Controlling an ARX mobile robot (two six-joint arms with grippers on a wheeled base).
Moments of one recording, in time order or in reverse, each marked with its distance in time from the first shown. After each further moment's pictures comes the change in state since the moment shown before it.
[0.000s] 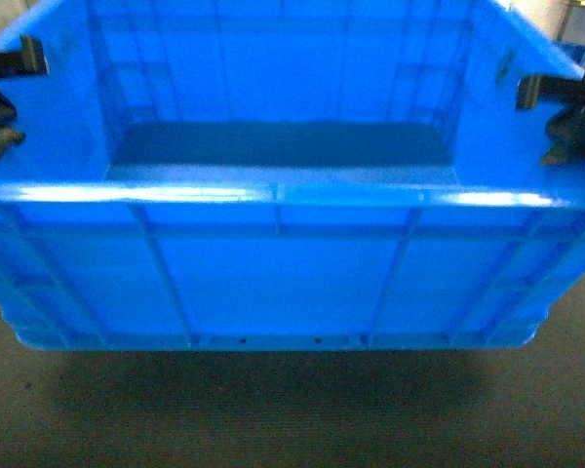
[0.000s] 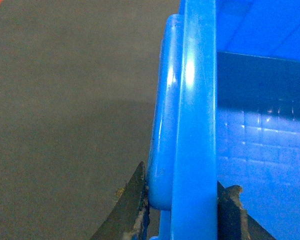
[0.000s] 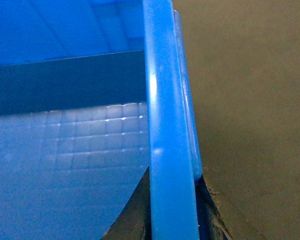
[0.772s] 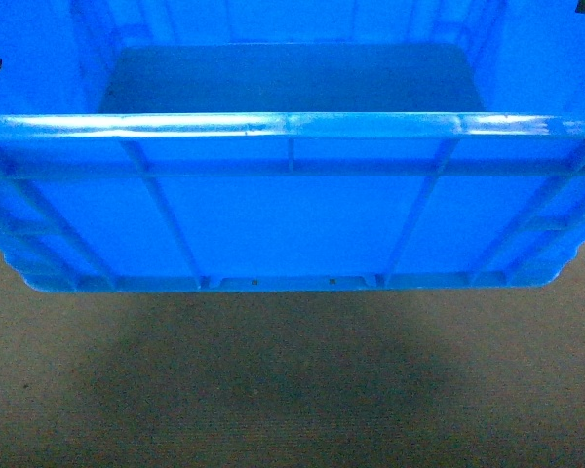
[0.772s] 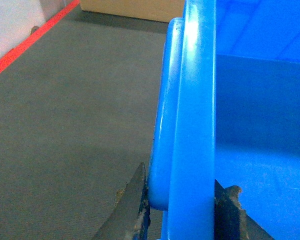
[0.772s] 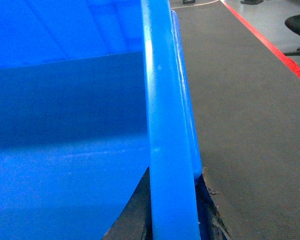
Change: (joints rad) left arm -0.048 -0.100 -0.057 0.132 -0.074 0.013; right arm 0.006 -0.121 -0.034 0.069 0.035 -0.029
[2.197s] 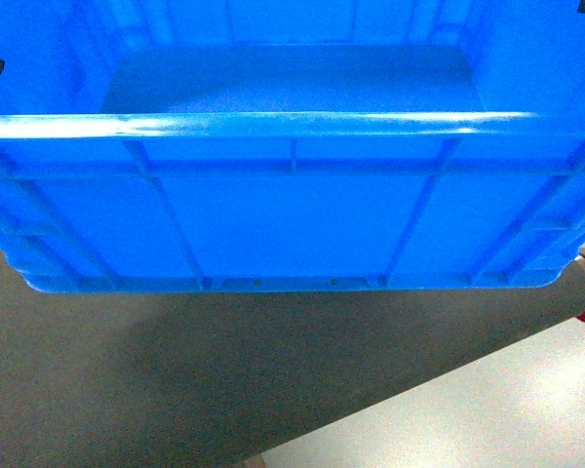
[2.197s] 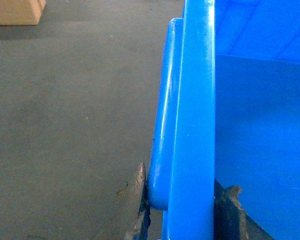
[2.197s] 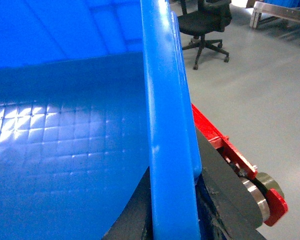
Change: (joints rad) left arm 0.000 0.000 0.000 0.000 0.000 0.001; right arm 0.000 0.000 0.000 0.000 0.000 0.000
